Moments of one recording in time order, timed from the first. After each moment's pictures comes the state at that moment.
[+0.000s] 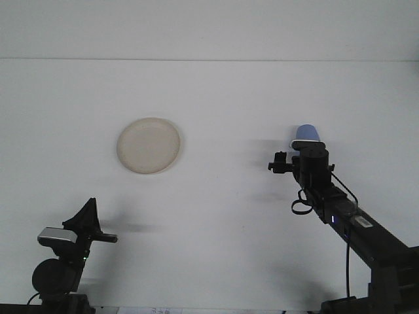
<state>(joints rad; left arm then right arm) -0.02 0.00 0.03 0.15 0.08 -0.04 0.16 1.53 0.80 0.15 0.08 0.22</state>
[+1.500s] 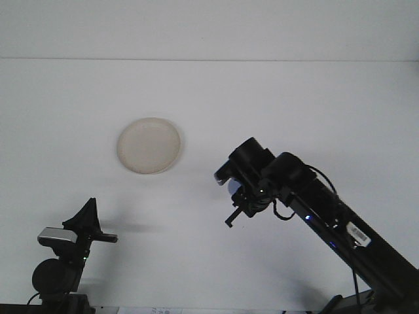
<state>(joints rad) -0.02 0.00 0.03 0.15 0.08 -0.04 0.72 1.57 1.61 -1.34 -0.05 -0.04</state>
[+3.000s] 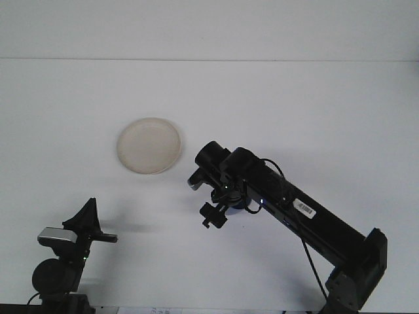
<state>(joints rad) -0.02 0.00 0.03 0.15 0.08 -0.04 0.79 1.80 1.70 -1.34 -0.06 -0.05</state>
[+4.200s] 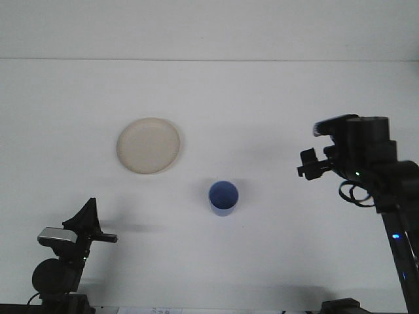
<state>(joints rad) -0.02 0.00 0.03 0.15 0.08 -0.04 0.11 1.23 1.50 -1.05 -0.05 -0.09</state>
